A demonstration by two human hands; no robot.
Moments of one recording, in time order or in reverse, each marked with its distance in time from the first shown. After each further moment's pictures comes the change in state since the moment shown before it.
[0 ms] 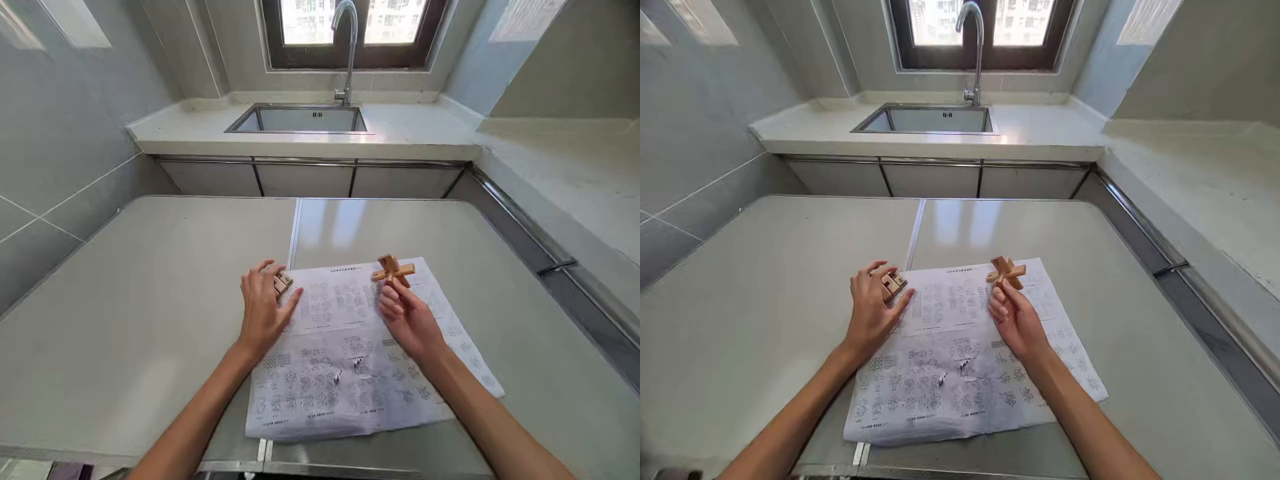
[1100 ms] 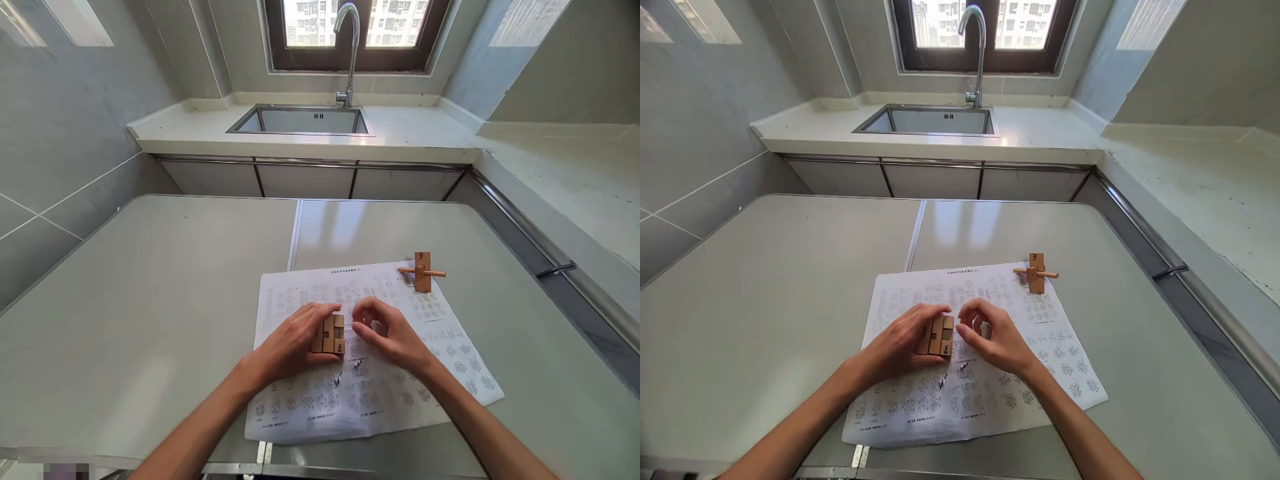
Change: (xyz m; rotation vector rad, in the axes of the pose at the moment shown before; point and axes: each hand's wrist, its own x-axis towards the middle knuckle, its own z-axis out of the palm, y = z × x) left_hand -0.022 0.026 0.001 -0.422 -0.553 0.458; right_hand -0.023 0.012 0.016 -1.325 -0.341 -0.235
